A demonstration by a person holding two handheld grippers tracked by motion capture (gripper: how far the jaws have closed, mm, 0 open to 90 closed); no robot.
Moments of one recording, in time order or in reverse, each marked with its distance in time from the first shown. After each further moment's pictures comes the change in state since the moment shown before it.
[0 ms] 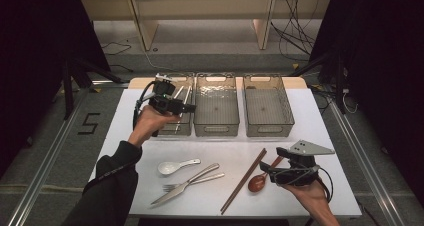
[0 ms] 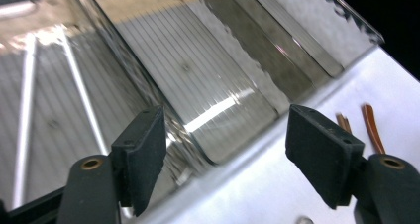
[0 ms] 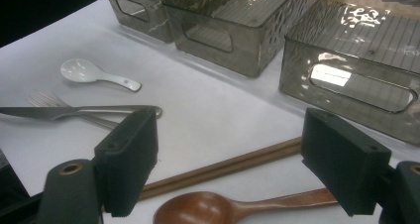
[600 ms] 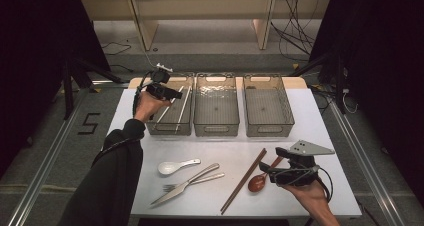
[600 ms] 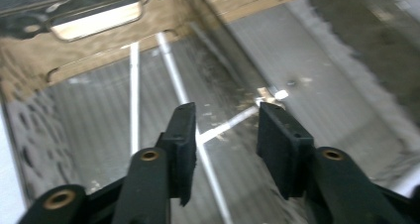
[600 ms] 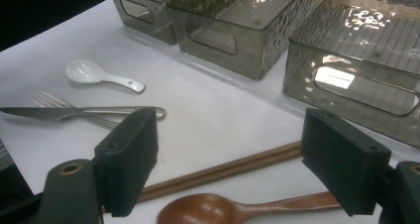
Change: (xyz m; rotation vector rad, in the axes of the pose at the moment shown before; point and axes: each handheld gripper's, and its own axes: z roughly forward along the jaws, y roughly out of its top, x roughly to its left) left arm 0.076 0.033 0.030 0.029 0.181 -0.013; right arm 0.000 0.000 0.000 -0.005 0.014 -0.006
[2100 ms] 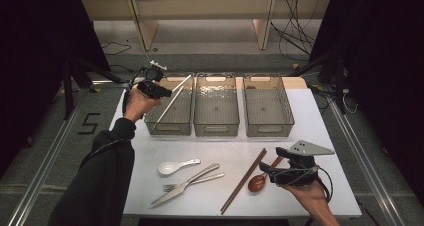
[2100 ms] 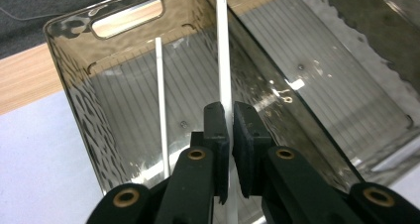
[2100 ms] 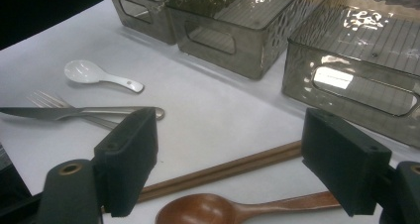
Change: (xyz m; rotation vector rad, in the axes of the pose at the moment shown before) left arm 0.008 0.001 -0.024 0.034 0.092 0.035; right arm 0.000 0.000 0.000 0.000 -0.004 0.000
